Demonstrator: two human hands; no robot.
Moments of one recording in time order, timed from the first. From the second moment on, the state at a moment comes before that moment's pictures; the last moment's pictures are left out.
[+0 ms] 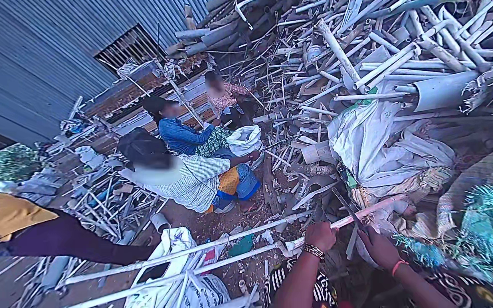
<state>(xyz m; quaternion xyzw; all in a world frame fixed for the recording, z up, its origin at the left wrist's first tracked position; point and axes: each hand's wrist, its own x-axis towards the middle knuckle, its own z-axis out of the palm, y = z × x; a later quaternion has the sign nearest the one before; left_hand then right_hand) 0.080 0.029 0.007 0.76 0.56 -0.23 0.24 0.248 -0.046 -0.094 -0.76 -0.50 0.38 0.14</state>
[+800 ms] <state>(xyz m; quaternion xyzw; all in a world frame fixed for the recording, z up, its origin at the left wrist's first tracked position) 0.081 0.025 0.009 0.77 0.56 -0.24 0.20 0.311 -0.041 -0.112 -0.84 -0.33 0.39 0.18</state>
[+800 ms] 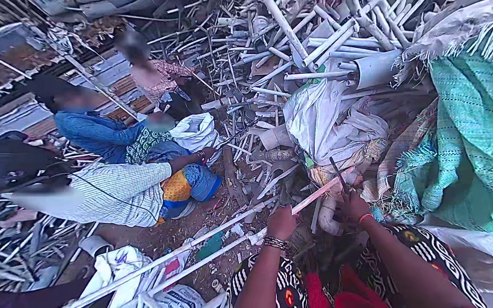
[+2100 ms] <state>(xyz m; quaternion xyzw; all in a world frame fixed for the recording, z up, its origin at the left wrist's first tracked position) 0.085 0.013 0.006 0.76 0.58 -0.24 0.17 0.321 -0.023 -0.096 -0.83 -0.37 0.39 0.15</state>
